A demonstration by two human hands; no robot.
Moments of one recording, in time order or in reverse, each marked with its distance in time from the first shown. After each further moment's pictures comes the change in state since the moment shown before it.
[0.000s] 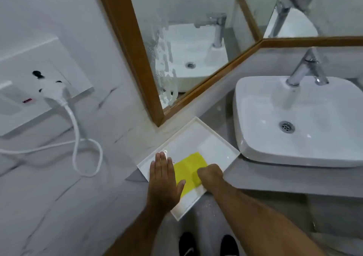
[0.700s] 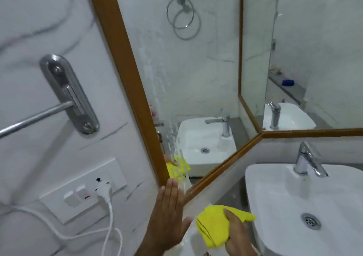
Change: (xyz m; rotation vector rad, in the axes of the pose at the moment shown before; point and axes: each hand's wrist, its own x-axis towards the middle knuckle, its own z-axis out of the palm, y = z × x) left_hand 0.091 -0.012 -0.178 0.305 0.426 0.212; right_hand -0.049 -0.113 -0.109 1.204 -0.986 -0.818
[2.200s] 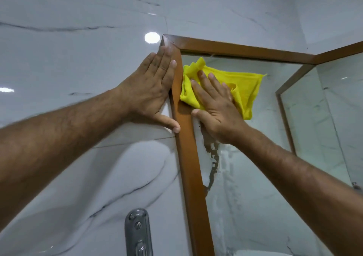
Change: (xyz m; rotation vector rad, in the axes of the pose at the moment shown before) left_hand 0.253 -0.275 -0.524 0.749 0.438 0.036; right_hand 0.231 -0.288 0.492 -1.788 -0.229 -1.595
